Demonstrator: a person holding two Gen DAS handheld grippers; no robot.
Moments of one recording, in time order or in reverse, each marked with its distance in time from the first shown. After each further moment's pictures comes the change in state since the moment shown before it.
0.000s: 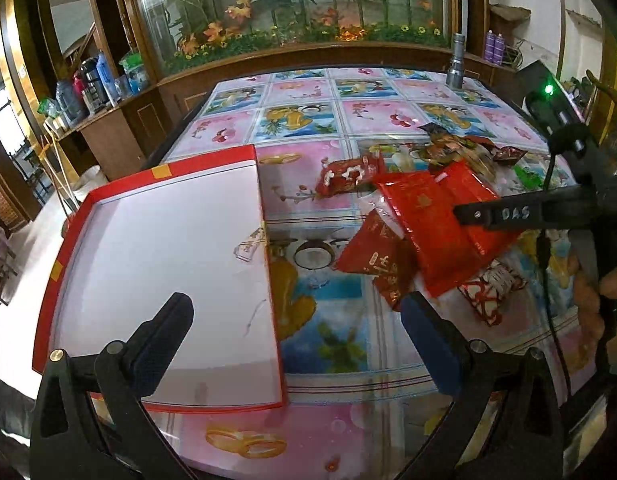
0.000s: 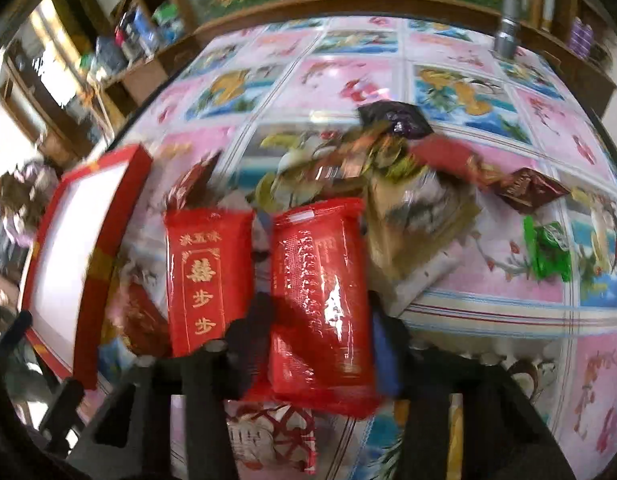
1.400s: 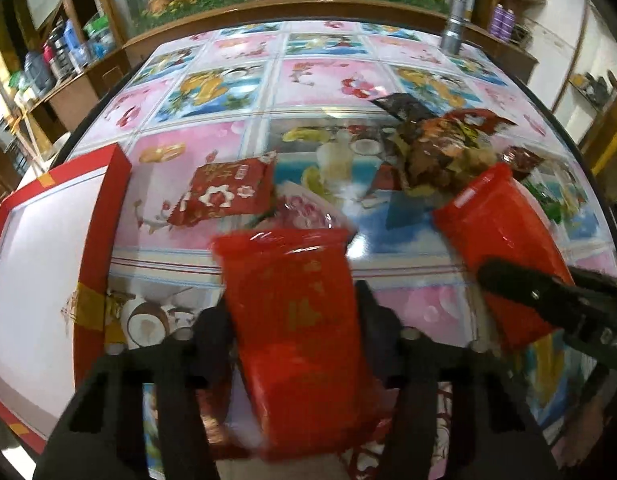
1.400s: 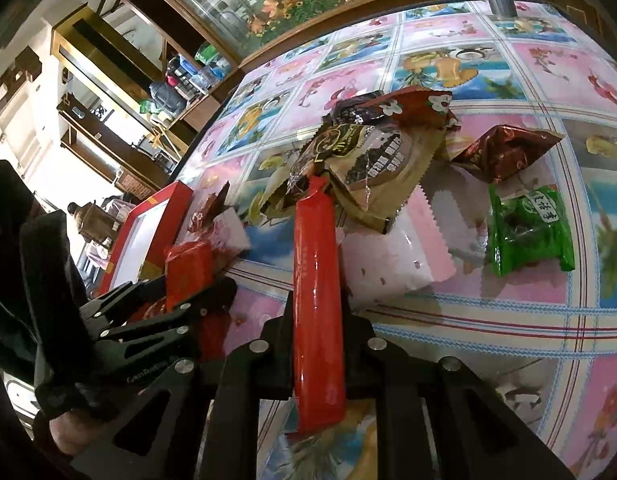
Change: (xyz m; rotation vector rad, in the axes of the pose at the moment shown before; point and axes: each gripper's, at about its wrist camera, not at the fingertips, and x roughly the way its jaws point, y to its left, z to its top) left arm 0.088 -0.097 0.055 -0.025 0.169 -0.047; right arm -0.003 -0.097 -0.016 0.101 -0.077 0.370
